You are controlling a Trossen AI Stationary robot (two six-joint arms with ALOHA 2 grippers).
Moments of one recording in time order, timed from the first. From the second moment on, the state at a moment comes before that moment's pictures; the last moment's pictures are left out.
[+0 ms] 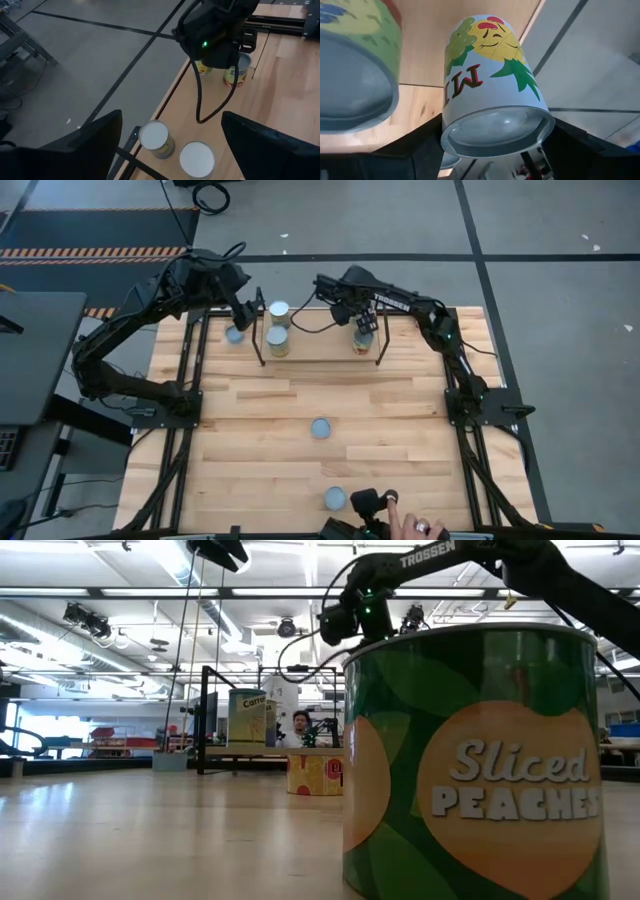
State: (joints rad) left arm 0.54 1.24 1.61 -0.92 -0.15 0.21; right arm -0.53 2.24 2.22 -1.57 0.51 -0.79
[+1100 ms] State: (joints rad) left arm 0.54 1.24 1.61 -0.92 -0.15 0.25; right arm -0.55 2.24 2.18 -1.55 0.42 -0.75
